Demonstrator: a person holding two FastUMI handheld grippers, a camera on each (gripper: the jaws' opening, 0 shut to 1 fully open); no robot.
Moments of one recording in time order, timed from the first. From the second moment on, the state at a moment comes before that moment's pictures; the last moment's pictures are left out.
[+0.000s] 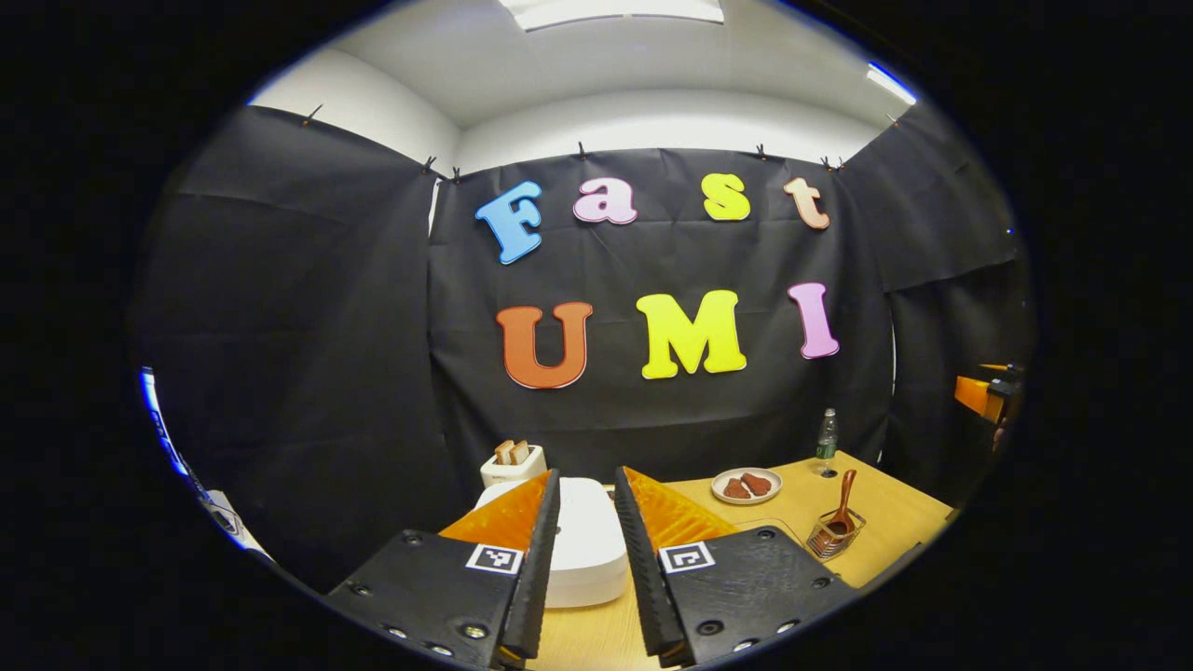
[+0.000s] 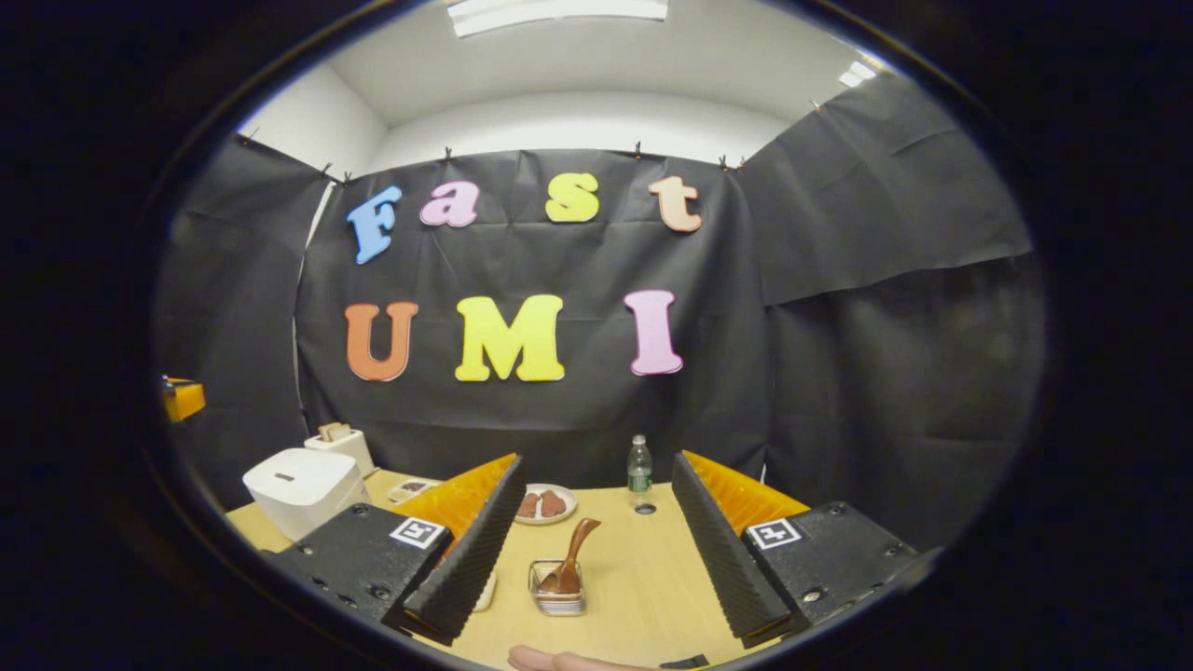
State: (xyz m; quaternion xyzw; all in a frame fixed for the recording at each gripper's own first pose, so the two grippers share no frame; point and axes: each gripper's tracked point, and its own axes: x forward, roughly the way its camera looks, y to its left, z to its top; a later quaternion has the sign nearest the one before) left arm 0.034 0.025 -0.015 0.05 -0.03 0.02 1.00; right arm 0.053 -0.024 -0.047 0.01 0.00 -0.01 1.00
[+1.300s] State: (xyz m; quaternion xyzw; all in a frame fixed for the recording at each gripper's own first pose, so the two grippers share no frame) left arm 0.211 0.111 -0.169 -0.01 0.18 0.06 0.98; right arm 0.121 -0.010 -0.111 0.01 0.03 -0.01 1.00
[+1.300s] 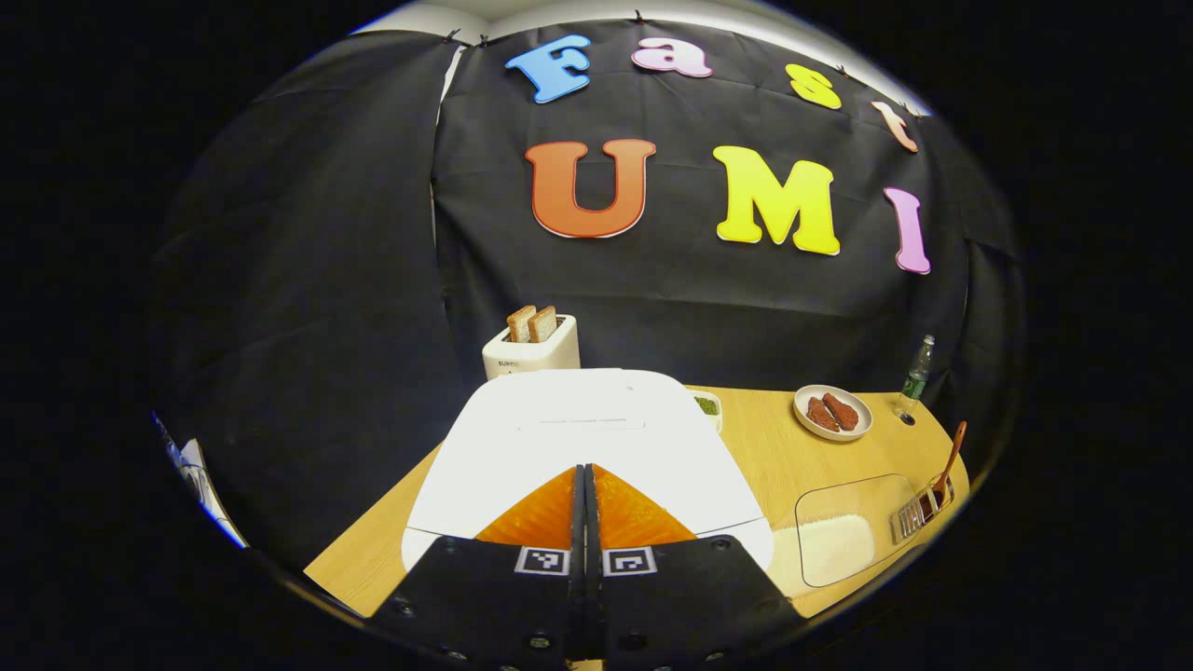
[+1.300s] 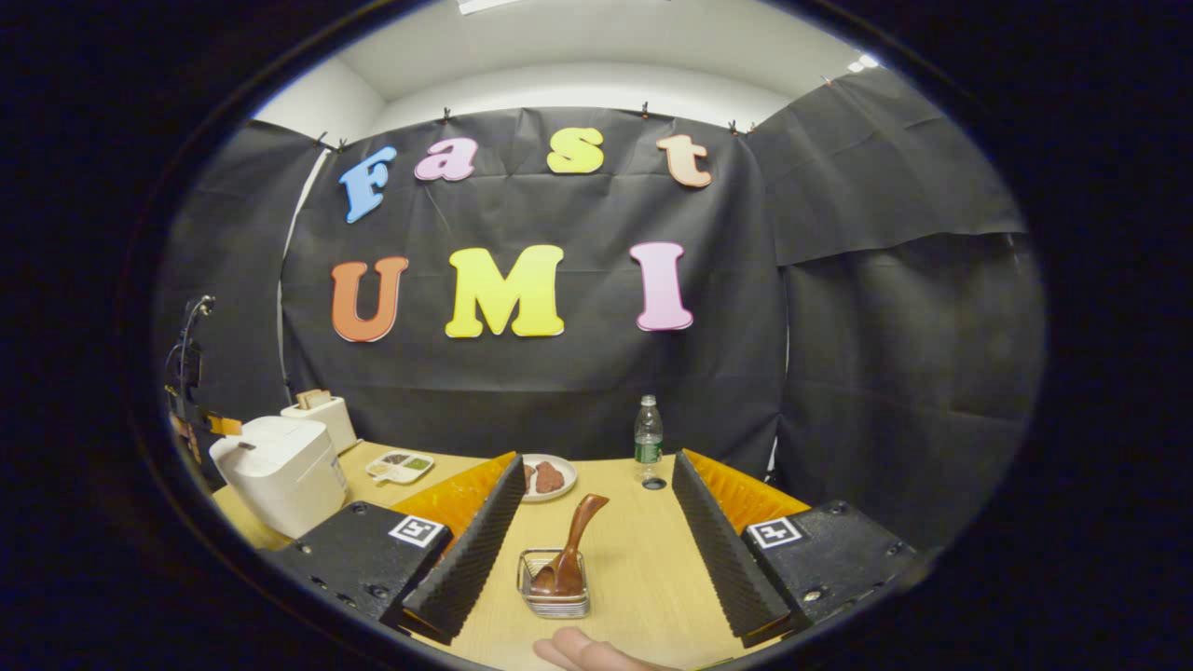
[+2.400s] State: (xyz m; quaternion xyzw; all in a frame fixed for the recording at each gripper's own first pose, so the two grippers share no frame) left arm 0.195 0.111 -0.184 -0.03 0.23 0.07 0.97; right arm 0.094 -0.020 -0.115 -0.03 0.03 -0.02 1.00
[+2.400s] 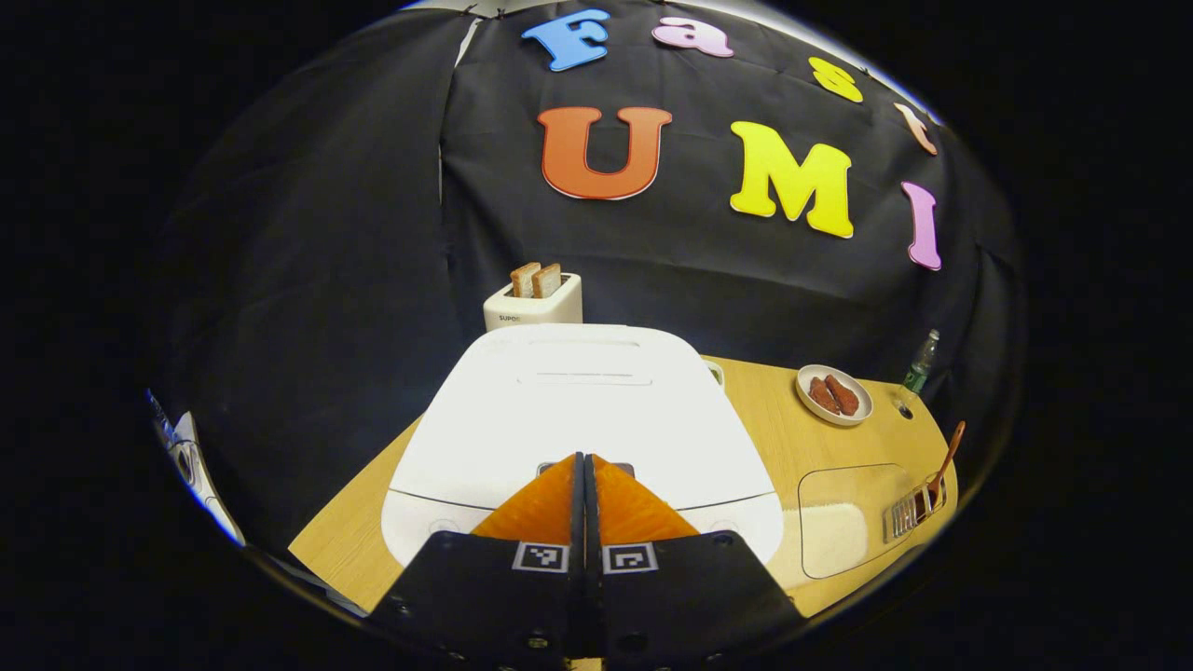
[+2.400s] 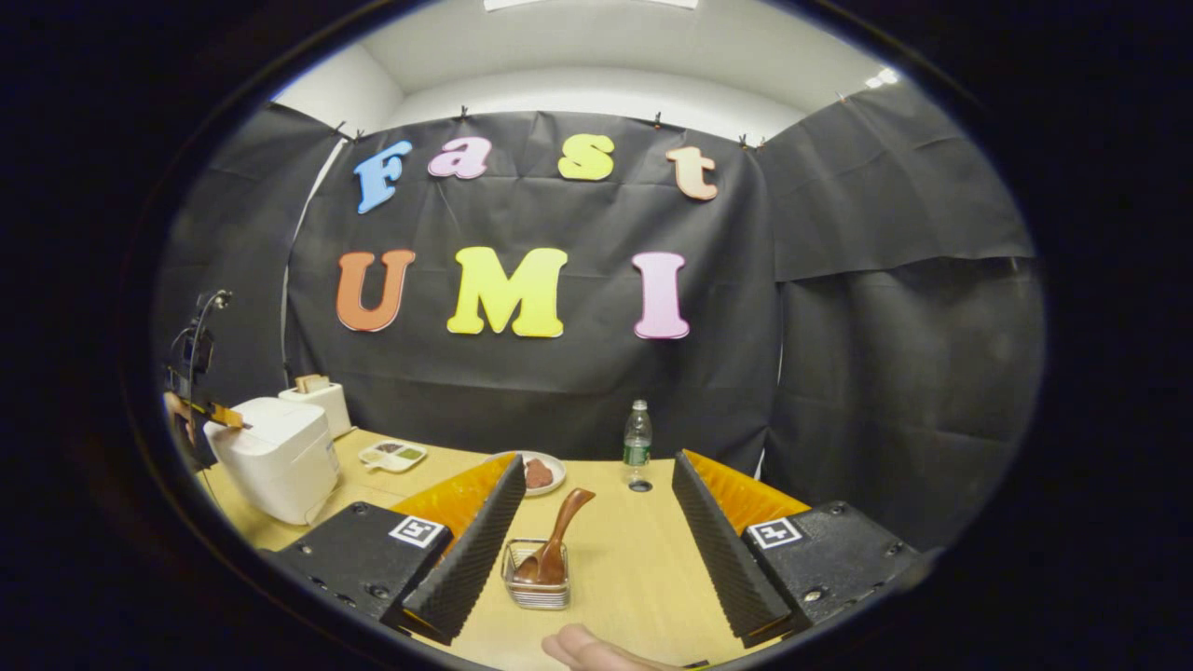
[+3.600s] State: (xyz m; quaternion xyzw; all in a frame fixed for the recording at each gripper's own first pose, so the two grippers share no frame) left arm 0.204 0.114 -0.182 -0.06 0.20 0.05 0.98; right arm 0.050 -0.028 -0.106 -0.04 0.02 -0.02 1.00
